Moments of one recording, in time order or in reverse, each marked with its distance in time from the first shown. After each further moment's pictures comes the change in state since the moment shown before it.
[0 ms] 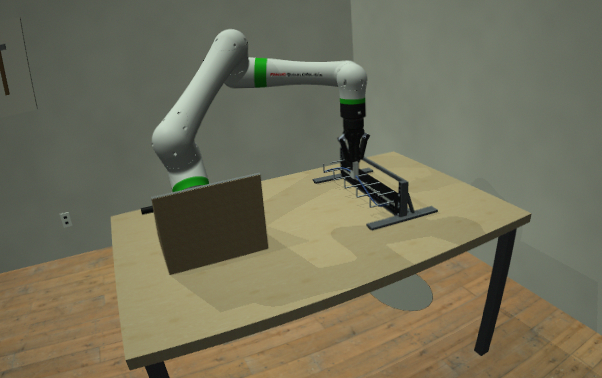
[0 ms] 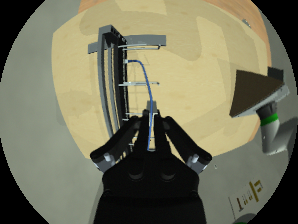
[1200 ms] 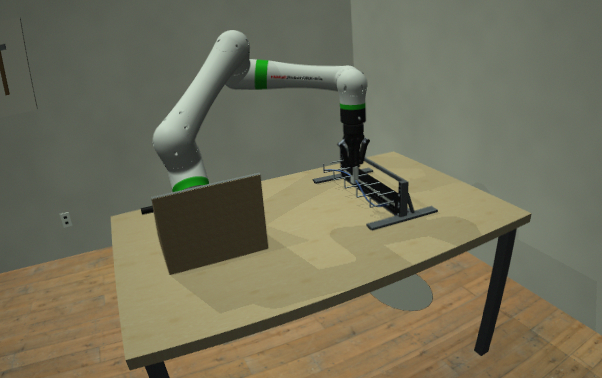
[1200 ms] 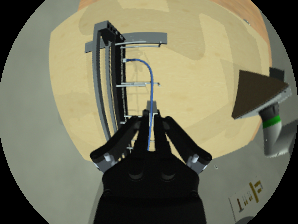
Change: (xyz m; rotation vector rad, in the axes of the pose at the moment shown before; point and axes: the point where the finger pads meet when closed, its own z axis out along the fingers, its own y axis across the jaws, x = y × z) arm -0.001 0.000 0.020 0.000 -0.001 -0.001
